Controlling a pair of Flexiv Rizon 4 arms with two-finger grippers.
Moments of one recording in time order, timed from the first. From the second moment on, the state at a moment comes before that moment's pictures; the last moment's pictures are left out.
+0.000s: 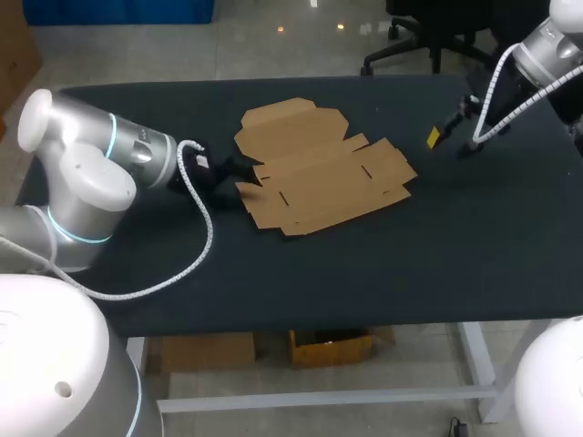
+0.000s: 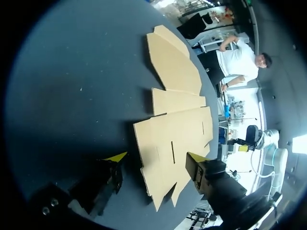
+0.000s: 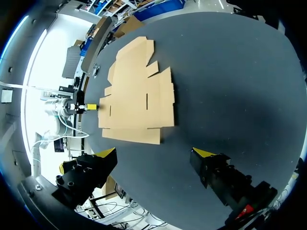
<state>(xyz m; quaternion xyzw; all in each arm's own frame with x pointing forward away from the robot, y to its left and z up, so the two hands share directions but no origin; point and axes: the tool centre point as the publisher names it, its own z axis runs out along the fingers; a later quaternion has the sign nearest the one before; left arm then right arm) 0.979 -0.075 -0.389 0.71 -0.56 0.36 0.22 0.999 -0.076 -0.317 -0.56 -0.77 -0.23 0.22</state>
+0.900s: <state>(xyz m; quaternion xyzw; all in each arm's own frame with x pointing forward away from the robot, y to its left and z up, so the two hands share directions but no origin) 0.983 -0.085 -0.396 0.71 -0.55 0.38 0.22 0.997 -0.079 -0.317 -0.56 -0.76 -0.24 0.22</state>
